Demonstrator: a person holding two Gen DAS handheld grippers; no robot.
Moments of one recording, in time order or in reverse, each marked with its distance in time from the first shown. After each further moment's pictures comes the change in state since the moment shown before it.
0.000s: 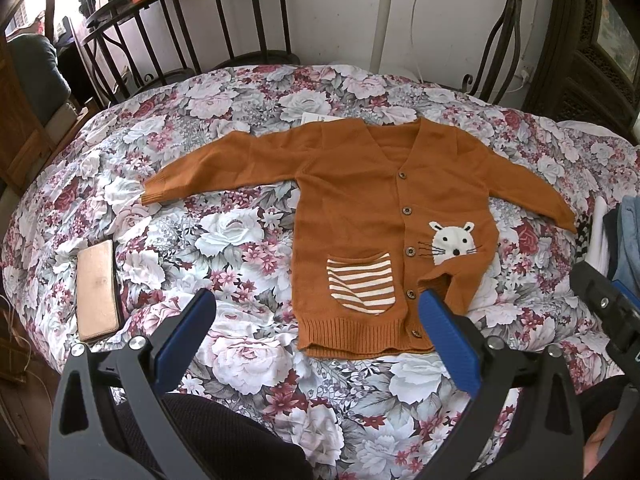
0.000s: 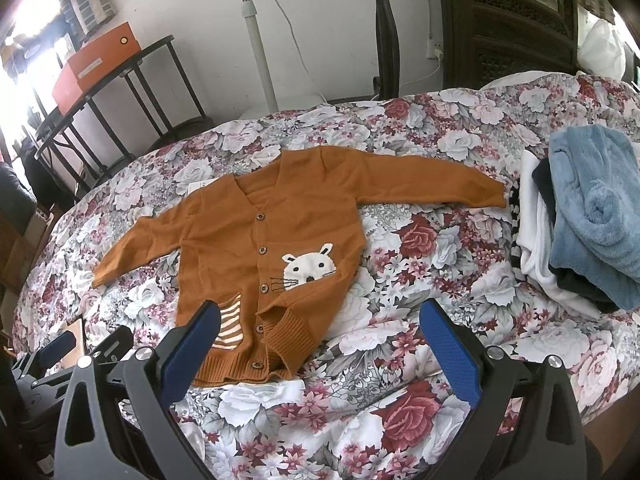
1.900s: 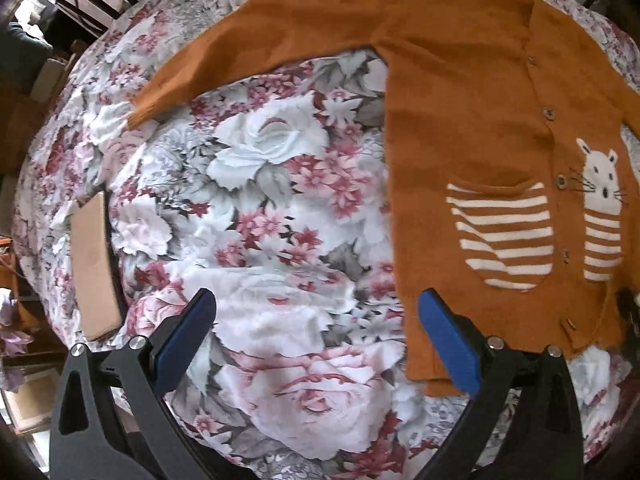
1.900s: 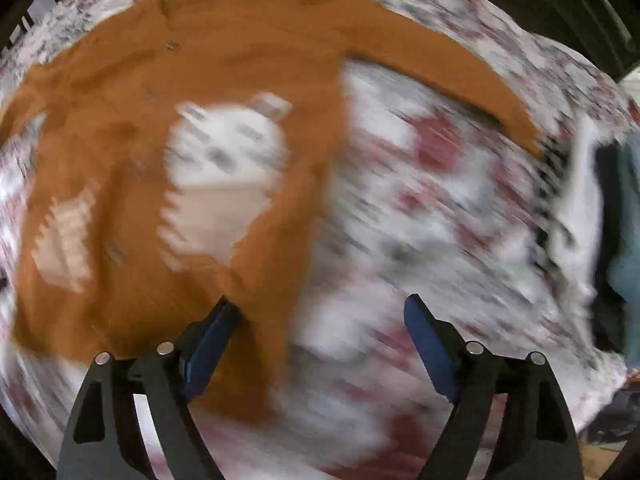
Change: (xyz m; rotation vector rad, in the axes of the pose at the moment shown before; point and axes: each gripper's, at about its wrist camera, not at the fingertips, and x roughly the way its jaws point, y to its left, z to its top) left arm 0.149 0.046 0.000 0.059 0.429 0.195; right arm 0.126 -0.016 -0.053 -0.191 0.492 -0.313
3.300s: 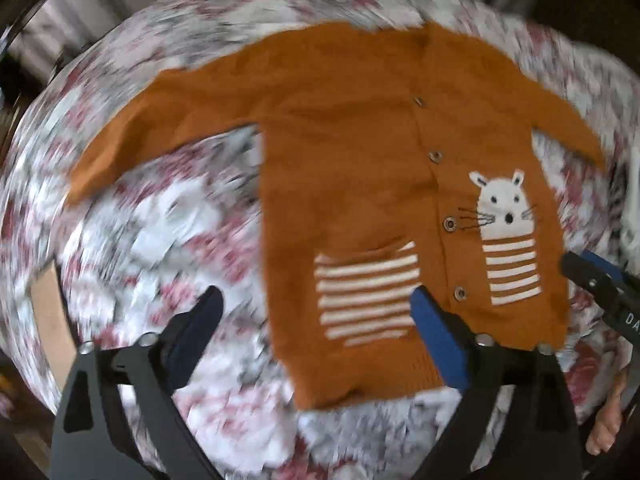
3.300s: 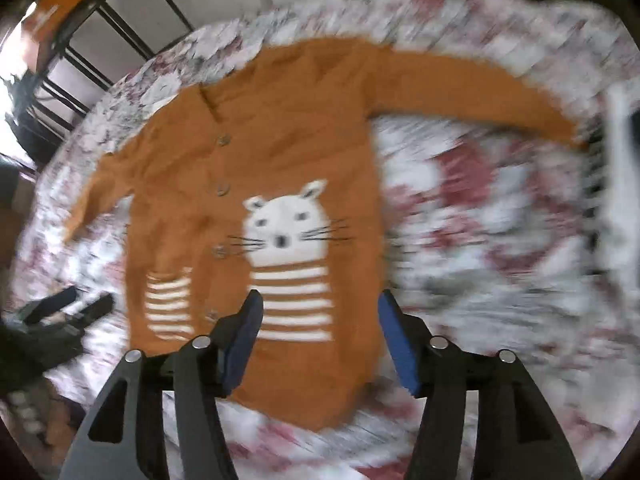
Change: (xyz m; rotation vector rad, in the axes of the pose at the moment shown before) left arm -0.051 -0.077 0.049 0.188 -0.103 -0.186; right arm -0.003 0.036 0.056 0.121 -0.014 0.519
